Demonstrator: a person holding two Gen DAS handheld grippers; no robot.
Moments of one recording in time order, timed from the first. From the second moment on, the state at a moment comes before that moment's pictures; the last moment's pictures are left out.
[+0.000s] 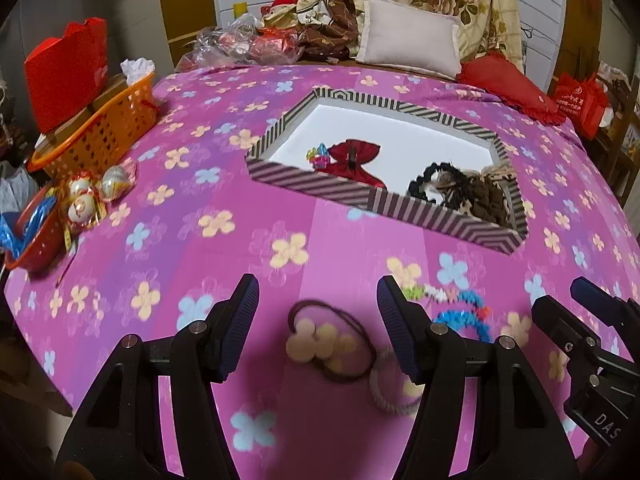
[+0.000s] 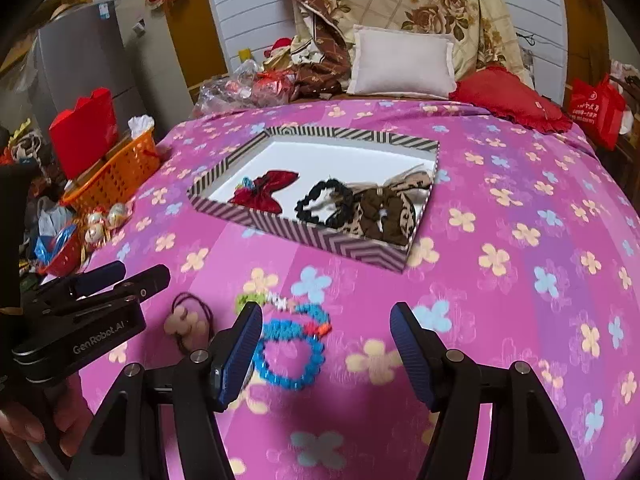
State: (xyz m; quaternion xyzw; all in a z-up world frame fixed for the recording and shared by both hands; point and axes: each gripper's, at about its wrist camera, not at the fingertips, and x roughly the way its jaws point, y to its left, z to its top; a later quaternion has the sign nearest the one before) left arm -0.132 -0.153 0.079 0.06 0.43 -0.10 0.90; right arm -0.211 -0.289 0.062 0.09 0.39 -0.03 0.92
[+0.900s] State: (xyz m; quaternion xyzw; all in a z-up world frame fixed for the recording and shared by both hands) left arm -0.159 -0.130 0.053 0.05 0.46 -0.10 0.88; right arm -0.235 -0.277 0.034 0.07 0.42 -0.02 0.90
